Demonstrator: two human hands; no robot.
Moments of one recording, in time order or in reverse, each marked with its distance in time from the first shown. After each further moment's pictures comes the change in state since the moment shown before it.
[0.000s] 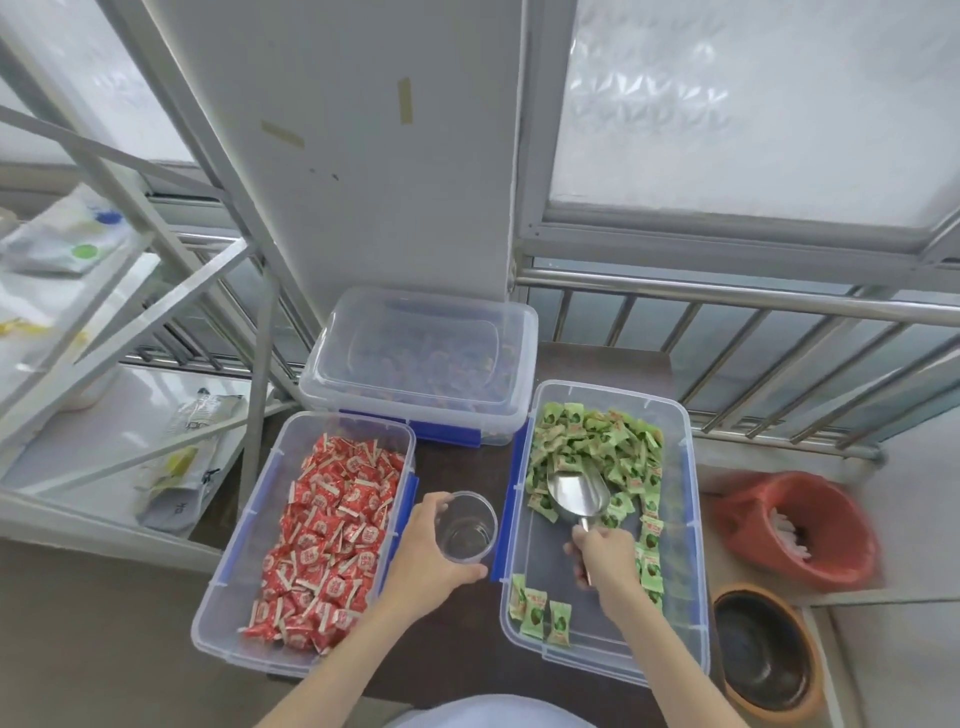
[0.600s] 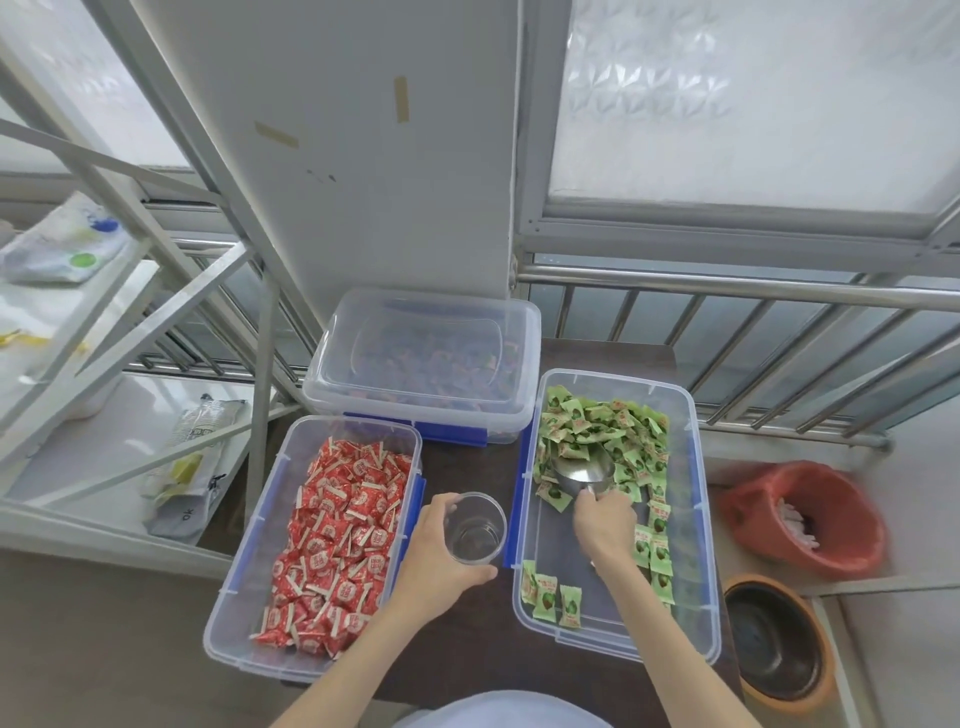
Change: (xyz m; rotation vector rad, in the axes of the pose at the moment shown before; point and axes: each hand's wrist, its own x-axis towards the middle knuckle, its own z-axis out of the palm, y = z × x) left_hand -0.001 0.000 -0.001 0.006 -0.025 0.007; right_hand 0.008 -0.032 0.021 -0.178 0.195 -0.190
